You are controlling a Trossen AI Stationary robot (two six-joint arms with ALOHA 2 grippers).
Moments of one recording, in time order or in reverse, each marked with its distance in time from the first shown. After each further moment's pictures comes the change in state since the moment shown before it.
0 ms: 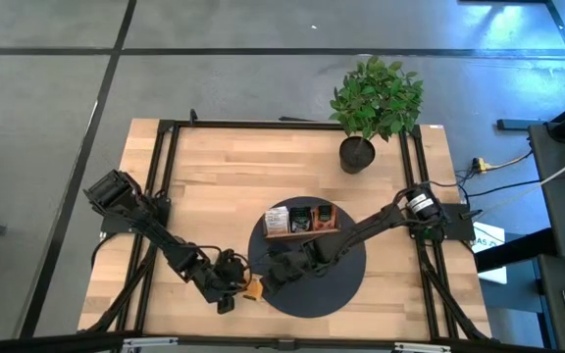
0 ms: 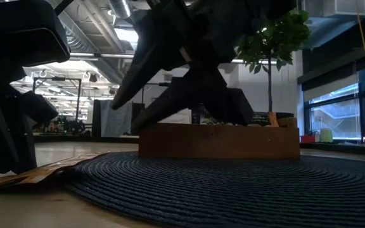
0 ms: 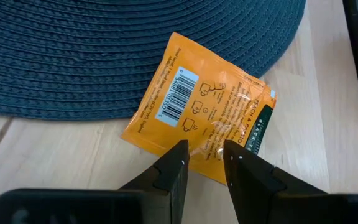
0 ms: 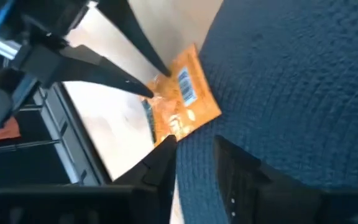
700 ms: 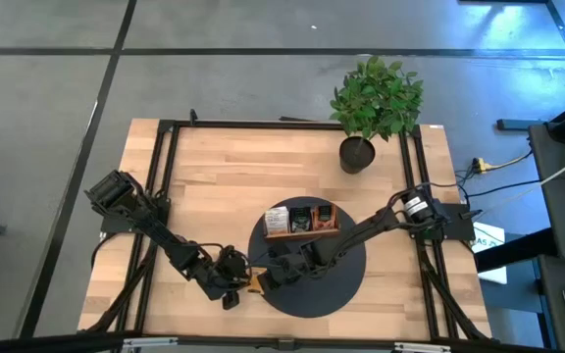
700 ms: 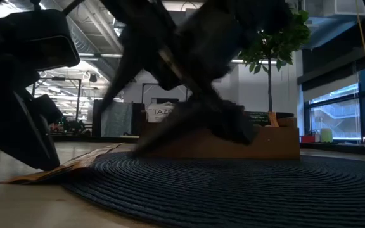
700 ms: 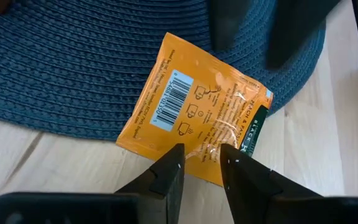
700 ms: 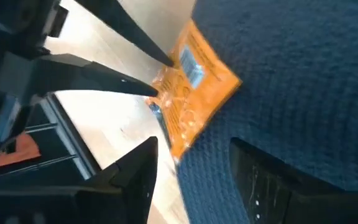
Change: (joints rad) left arm 0.022 0.003 -0.003 0.040 -0.062 -0.038; right arm 0.000 0.049 -0.001 0.060 -0.007 0.155
